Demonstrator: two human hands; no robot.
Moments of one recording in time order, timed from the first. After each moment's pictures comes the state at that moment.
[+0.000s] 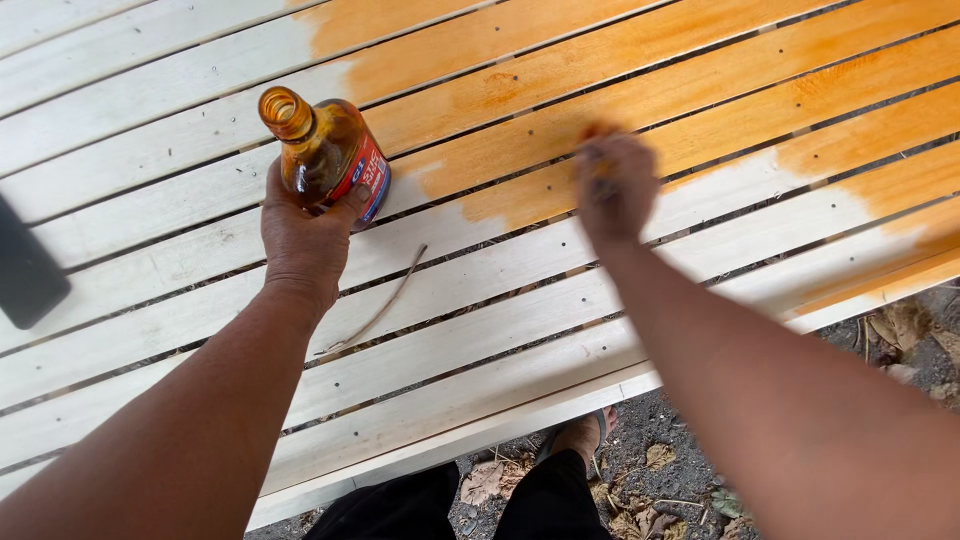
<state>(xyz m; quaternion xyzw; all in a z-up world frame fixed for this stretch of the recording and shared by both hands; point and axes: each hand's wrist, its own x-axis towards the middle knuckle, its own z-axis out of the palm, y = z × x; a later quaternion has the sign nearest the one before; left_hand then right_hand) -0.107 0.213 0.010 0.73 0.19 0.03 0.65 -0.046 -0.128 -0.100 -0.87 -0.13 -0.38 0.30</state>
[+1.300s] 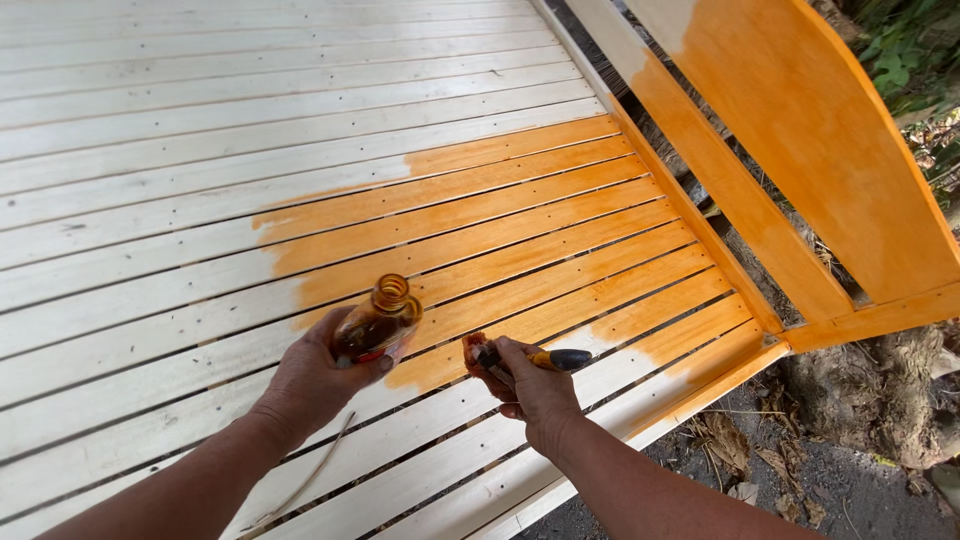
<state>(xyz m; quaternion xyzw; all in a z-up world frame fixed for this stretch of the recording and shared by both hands) -0.096 0.164 0.141 0.80 0.04 -0.18 0.57 -0.114 -0.101 0.124 -0.68 0.38 0.18 0.60</state>
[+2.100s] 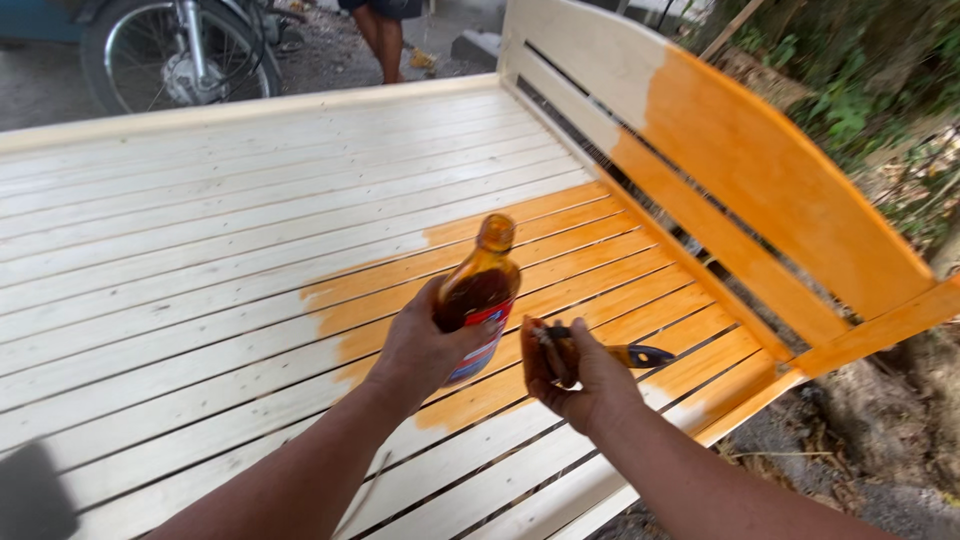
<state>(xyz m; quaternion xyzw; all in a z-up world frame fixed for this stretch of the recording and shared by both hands) -0.095 0.099 0.249 0.72 -0.10 -0.06 0.69 -0.114 -0.110 0.224 -0.37 0.40 0.05 0.84</state>
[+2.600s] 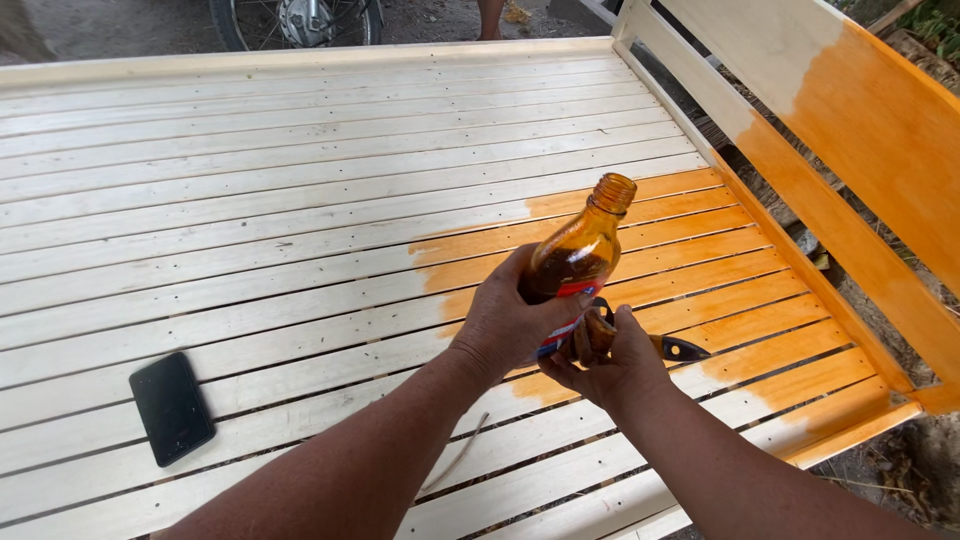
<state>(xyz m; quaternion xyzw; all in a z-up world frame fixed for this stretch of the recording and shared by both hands) -0.101 0.181 0.251 0.69 -0.10 -0.08 0.71 -0.098 0.023 0.218 -0.35 0.43 0.10 0.82</state>
